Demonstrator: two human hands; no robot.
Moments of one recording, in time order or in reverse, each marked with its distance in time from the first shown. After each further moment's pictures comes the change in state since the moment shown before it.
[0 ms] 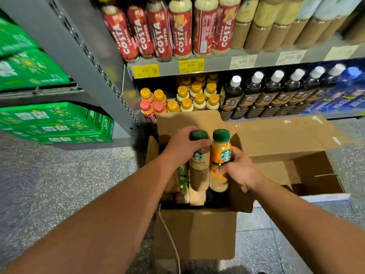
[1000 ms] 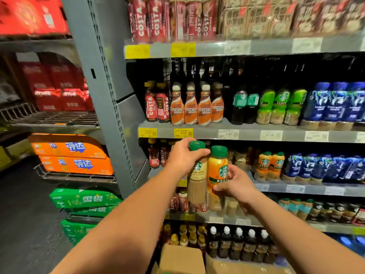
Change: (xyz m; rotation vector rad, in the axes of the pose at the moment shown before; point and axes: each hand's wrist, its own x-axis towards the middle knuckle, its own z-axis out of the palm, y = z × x) left_hand -0.176 0.523 -0.080 0.122 0.573 0.481; right_hand -0.287 -0.394 -0.182 0.035 -0.104 -0.650
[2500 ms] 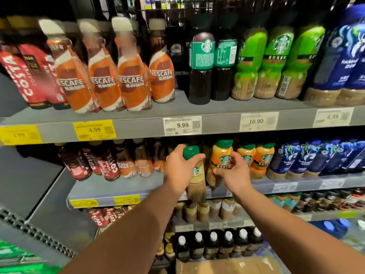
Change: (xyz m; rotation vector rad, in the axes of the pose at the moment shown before) left_hand 0.155 -0.116 0.233 0.025 -0.031 -0.082; right_hand 0.219 0.125 -0.133 -0.084 0.484 0.062
